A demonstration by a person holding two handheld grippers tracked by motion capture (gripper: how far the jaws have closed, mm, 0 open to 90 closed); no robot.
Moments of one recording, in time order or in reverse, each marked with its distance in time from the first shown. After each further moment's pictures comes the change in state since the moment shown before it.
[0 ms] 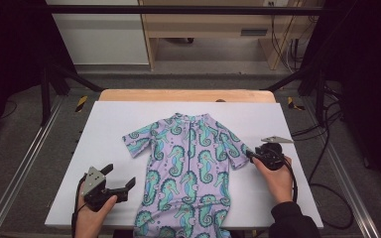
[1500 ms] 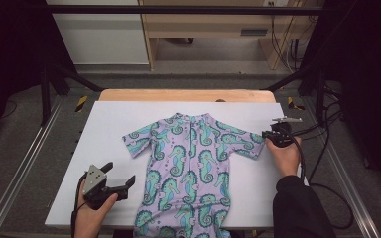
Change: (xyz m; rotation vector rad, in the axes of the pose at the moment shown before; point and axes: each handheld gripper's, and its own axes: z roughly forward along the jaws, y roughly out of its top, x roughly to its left) left arm 0.001 0.011 0.001 0.031 0.034 0.041; right arm -0.064 0.044 0.030 0.010 -0.133 0.054
